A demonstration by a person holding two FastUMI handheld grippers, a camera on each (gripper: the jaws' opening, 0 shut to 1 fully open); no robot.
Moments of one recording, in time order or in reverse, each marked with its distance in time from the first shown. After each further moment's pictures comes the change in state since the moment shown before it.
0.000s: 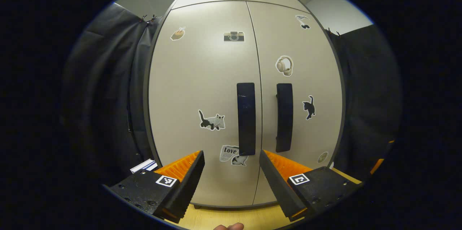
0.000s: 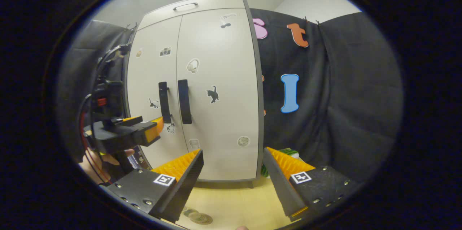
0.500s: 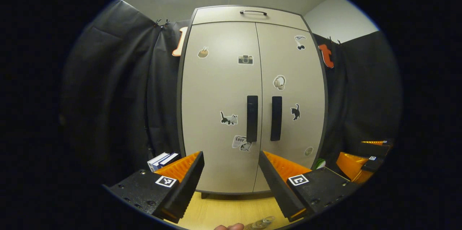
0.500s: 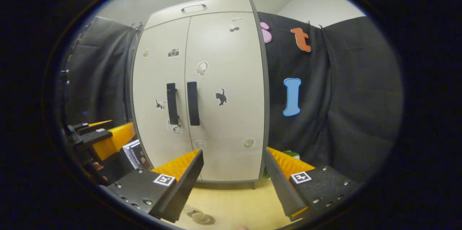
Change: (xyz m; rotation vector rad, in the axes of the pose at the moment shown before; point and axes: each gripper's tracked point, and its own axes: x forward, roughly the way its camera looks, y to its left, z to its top) left arm -0.104 0.022 0.005 -0.022 0.009 0.038; right arm -0.014 0.023 0.009 -0.012 -0.031 0.000
